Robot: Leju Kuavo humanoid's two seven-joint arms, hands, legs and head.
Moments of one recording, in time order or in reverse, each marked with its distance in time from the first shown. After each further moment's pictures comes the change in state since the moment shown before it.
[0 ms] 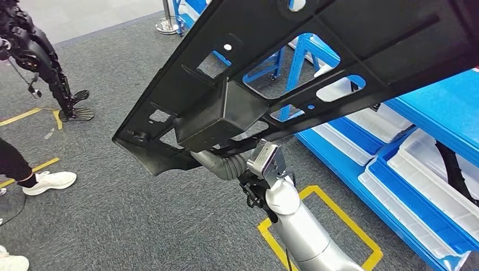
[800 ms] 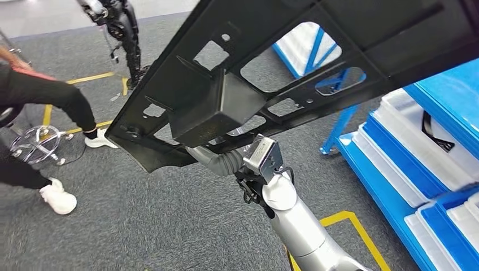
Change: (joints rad) left arm -0.003 -0.004 0.000 0.001 0.002 0.008 -0.041; right arm -0.025 0.015 0.002 0.023 0.000 0.003 -0.006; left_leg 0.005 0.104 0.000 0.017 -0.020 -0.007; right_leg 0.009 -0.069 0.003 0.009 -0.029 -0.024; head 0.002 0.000
